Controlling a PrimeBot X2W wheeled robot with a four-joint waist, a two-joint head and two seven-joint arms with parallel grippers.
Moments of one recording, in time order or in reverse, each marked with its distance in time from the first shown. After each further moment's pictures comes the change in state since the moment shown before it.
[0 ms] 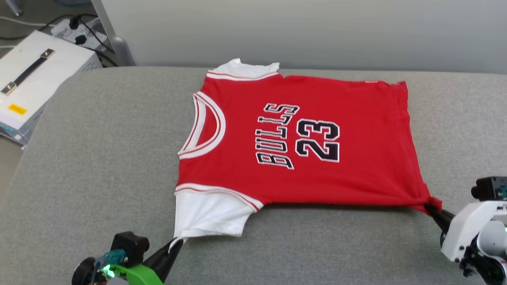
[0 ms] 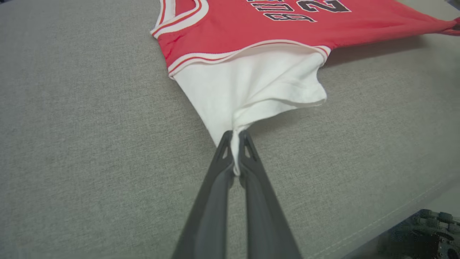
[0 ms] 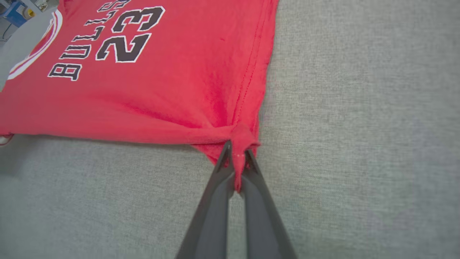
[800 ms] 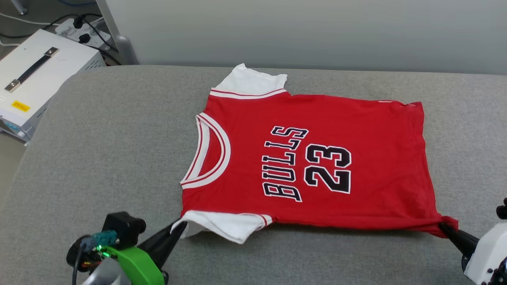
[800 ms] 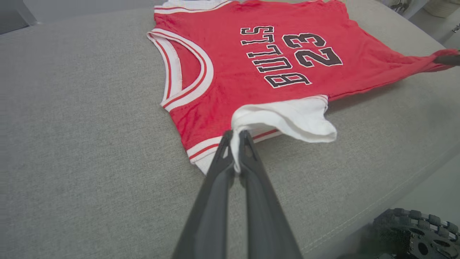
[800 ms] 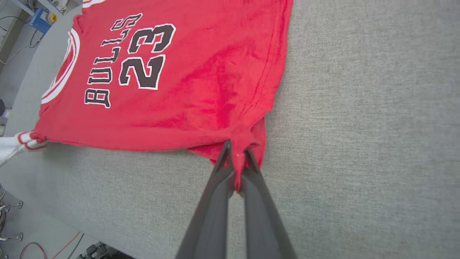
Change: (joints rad) left arm -0.001 0.090 0.004 -0.211 -0.095 0.000 0.108; right arm 0.268 -0.007 -0.208 -0.352 0.073 0.000 0.209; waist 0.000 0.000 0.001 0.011
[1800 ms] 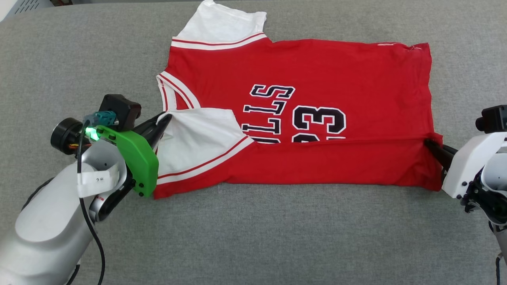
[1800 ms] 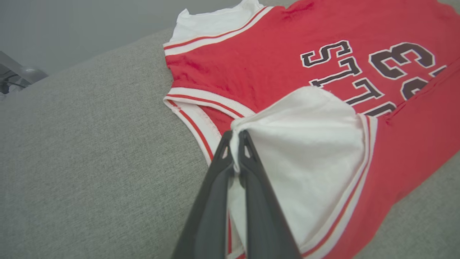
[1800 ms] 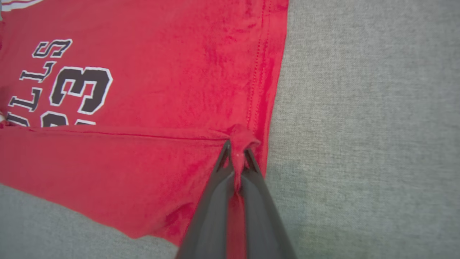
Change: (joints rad) left arm -0.658 0.004 -0.233 0.428 -0.029 -0.019 -0.030; right arm -0.449 0.055 0.095 0.210 -0.160 -0.007 0.018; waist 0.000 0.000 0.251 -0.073
